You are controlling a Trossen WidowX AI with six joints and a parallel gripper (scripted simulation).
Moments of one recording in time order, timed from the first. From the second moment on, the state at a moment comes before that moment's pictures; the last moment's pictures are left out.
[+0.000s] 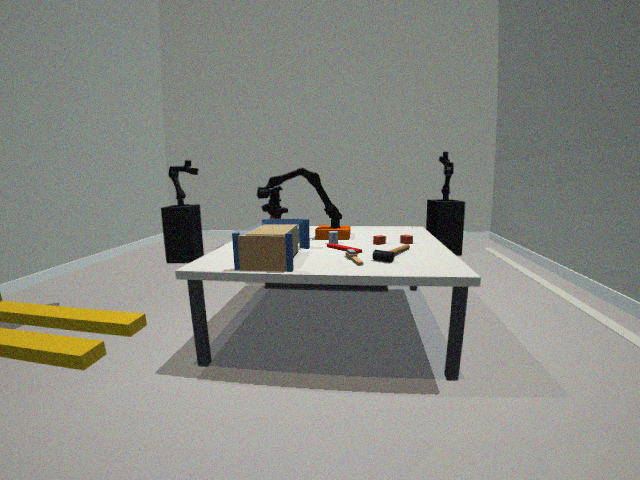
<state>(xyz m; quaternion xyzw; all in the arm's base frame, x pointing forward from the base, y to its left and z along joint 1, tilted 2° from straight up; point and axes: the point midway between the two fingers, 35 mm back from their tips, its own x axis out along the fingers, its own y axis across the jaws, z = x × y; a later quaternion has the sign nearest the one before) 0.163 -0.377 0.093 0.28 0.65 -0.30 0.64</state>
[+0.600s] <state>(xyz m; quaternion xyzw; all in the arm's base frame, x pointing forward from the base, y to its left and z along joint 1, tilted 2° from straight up) 0.176 -0.373 0.093 0.28 0.65 -0.32 0.63</state>
